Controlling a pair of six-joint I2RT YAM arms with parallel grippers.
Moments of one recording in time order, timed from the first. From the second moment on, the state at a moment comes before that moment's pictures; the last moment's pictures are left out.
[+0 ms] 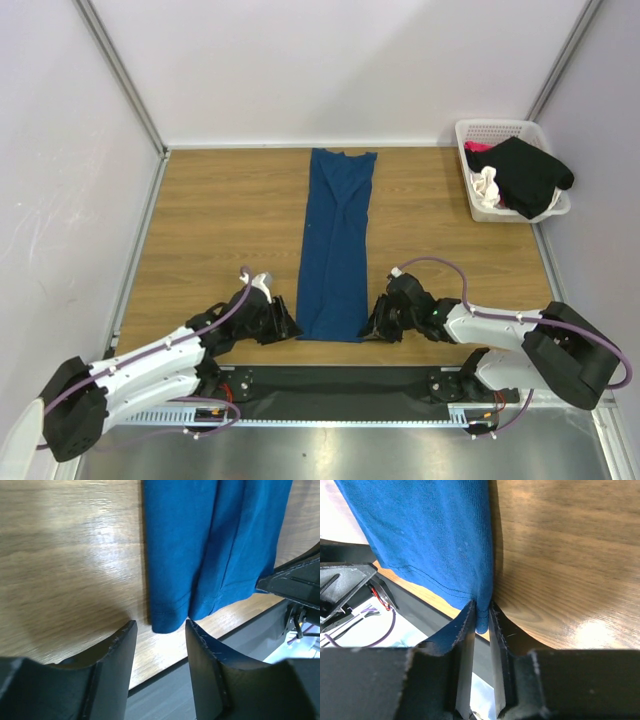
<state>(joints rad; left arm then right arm) -0.79 0.83 0.22 -0.22 0.10 -0.97 0.84 1.24 0.35 0.01 -0.26 1.15</state>
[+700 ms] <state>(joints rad) -0.84 0.89 0.22 -0.17 0.07 -1.01 0.85 1.23 0.34 0.01 -0.24 1.15</state>
